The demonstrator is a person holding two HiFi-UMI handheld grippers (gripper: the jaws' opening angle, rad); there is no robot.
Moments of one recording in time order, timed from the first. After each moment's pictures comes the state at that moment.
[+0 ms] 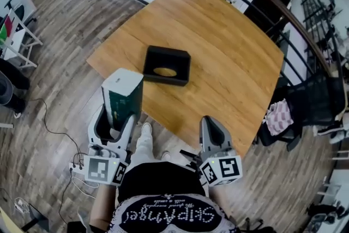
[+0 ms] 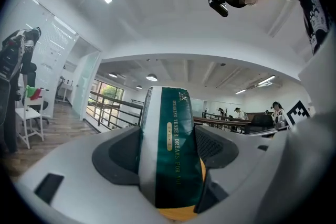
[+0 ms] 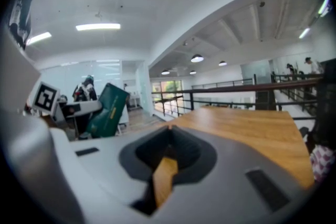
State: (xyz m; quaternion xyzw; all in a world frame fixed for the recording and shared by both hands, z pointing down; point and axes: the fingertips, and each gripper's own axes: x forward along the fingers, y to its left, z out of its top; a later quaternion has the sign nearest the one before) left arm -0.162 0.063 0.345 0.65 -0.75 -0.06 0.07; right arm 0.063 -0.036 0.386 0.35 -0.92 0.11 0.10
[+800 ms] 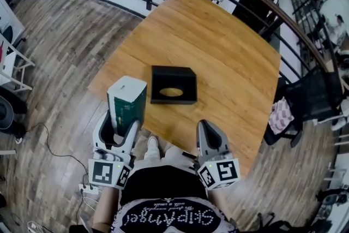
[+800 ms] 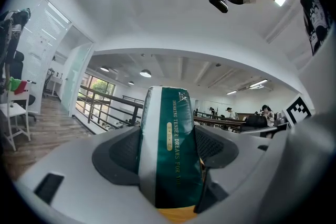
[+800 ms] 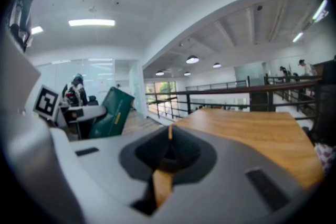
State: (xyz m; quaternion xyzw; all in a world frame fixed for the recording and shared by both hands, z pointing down) left arm -0.232 0.005 0.355 0.69 -0.71 -0.06 0.09; right arm -0.015 -0.066 0.380 0.39 -0.91 0.11 0.09
